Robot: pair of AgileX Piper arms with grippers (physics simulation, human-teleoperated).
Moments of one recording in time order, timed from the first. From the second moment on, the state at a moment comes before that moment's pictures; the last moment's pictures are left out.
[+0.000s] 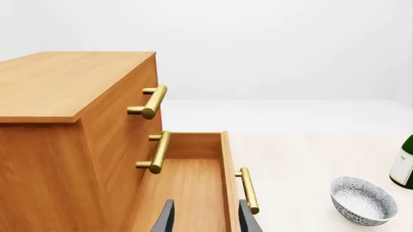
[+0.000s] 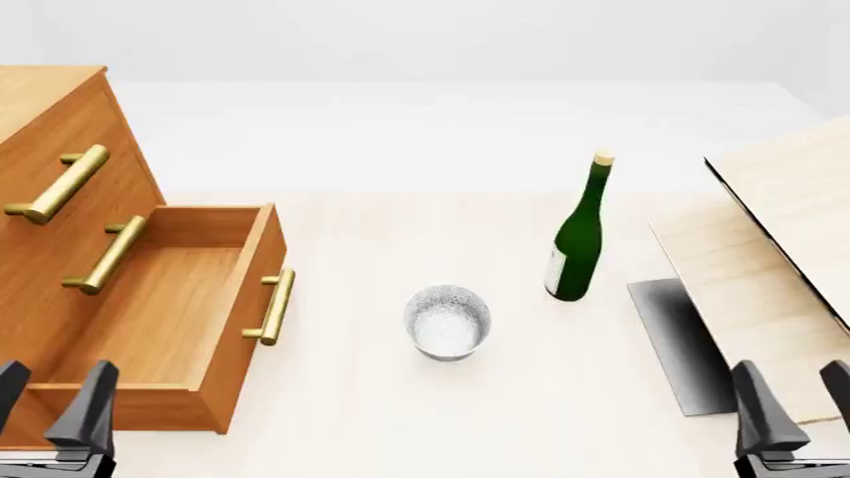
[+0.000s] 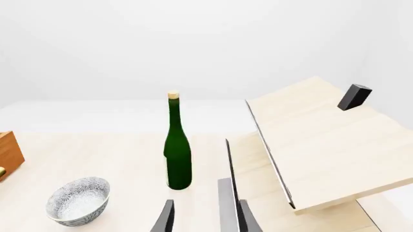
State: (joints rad) left arm 0.00 0.00 0.00 0.00 0.00; right arm 0.00 0.00 0.00 0.00 0.00
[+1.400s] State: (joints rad) left arm -0.20 0.22 -0.45 0.28 -0.04; right arm 0.00 0.01 0.00 0.00 0.00
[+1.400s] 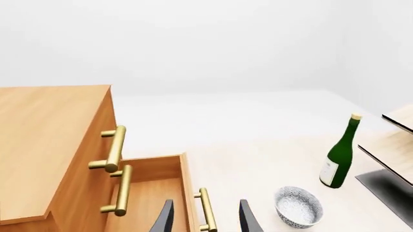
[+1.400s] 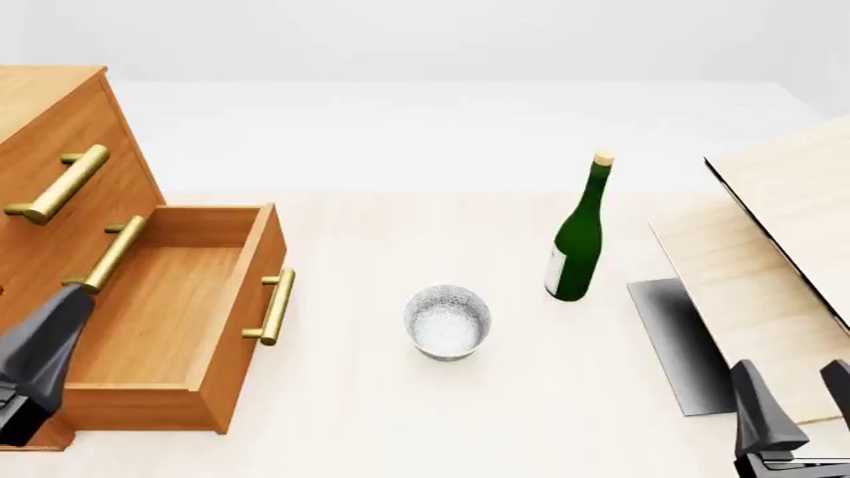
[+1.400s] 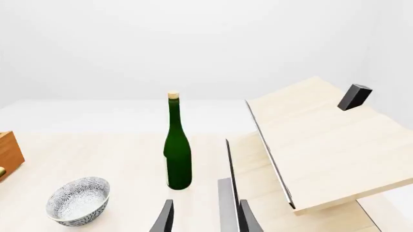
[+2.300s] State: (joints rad) left arm -0.30 0.64 -0.87 0.57 -0.17; right arm 0.00 0.01 0.00 0.00 0.00
